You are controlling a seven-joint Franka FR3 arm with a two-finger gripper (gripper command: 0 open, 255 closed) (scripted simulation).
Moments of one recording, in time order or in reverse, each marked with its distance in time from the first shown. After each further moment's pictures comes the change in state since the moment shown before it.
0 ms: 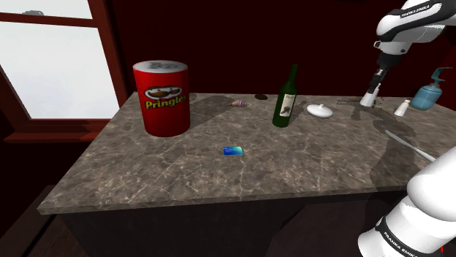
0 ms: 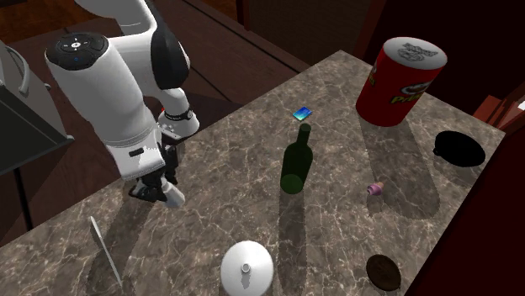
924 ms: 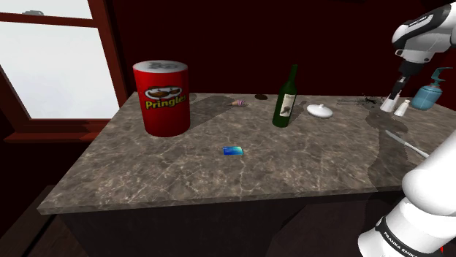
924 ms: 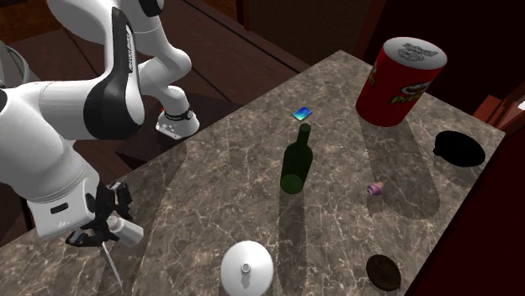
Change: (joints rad) arm -0.128 0.232 -0.138 0.154 0.177 0.039 -0.319
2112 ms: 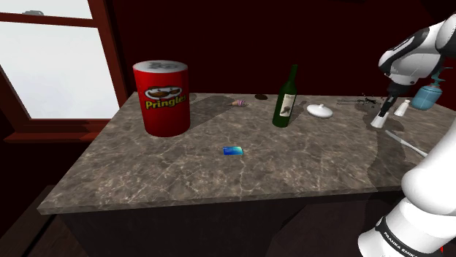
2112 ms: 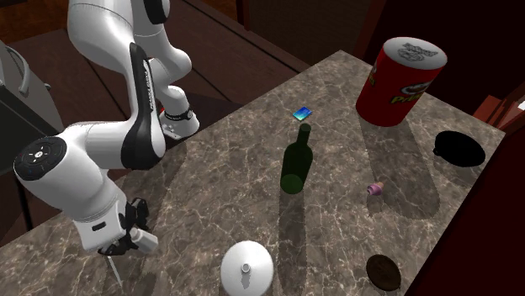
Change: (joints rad) arm -0.016 0.078 0.014 -0.164 0.068 0.222 -0.044
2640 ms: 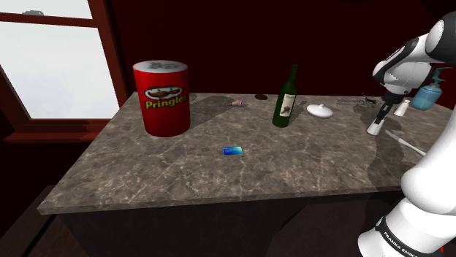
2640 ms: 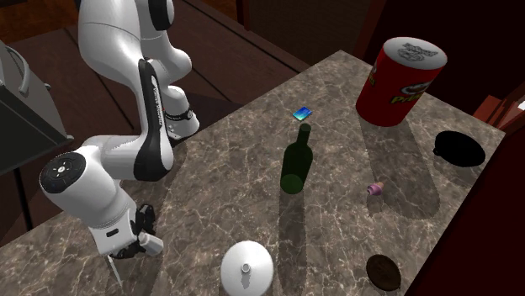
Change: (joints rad) arm -0.017 0.060 0.019 -0.050 0.056 0.096 -0.036
